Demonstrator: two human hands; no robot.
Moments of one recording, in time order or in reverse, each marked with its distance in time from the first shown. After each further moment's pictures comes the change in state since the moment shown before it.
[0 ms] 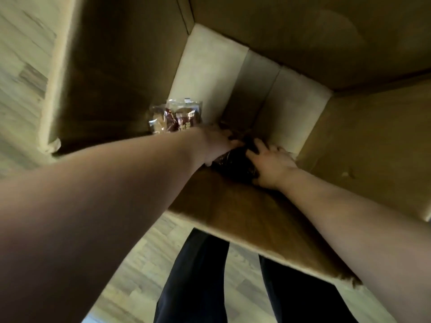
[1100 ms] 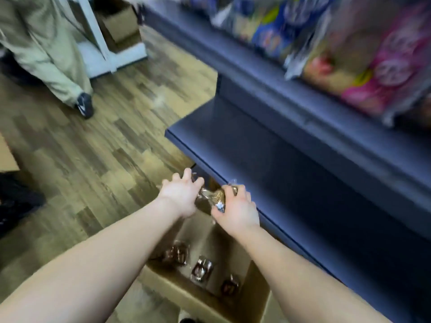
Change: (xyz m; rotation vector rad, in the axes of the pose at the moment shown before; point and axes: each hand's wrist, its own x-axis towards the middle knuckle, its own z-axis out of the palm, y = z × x) left_hand -0.354 0.014 -0.259 -0.144 0.602 -0.518; right_hand -0.294 -0.075 -0.327 0.273 0.770 0.160
